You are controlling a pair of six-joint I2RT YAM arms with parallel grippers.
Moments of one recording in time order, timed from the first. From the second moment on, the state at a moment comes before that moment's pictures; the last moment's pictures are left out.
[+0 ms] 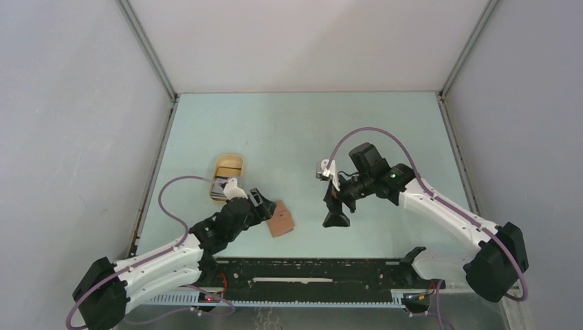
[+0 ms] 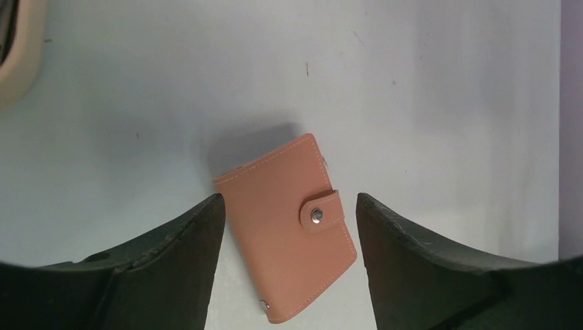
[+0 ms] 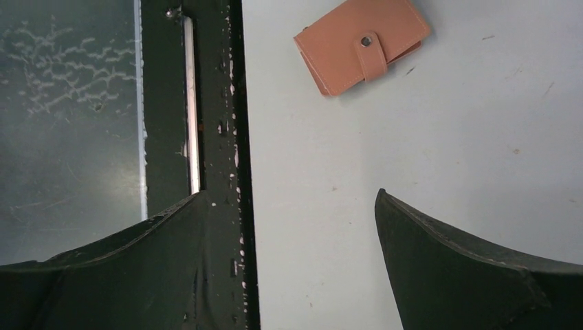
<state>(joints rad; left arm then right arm) -0.82 0.76 0.21 -0.02 -0.34 -0.97 0.66 1.19 0.94 -0.66 -0.77 -0.46</state>
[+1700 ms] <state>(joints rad) -0.82 0.79 0.24 0.03 -0.34 -1.02 0.72 2.09 1.13 -0.22 -1.01 0.48</state>
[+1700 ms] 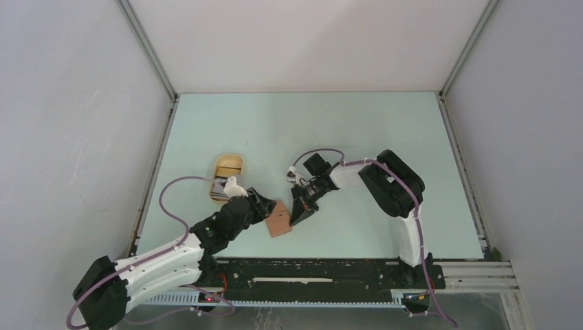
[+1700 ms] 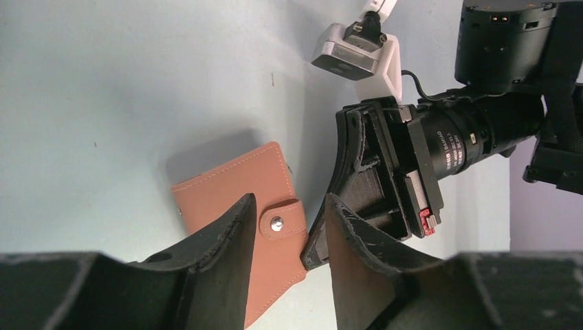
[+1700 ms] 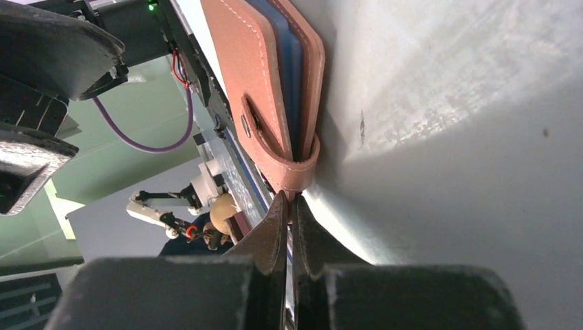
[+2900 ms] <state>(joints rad) -0.76 1.18 0.14 1.07 0.36 -0.58 0.35 1.44 1.15 -1.07 -0.98 -0.68</state>
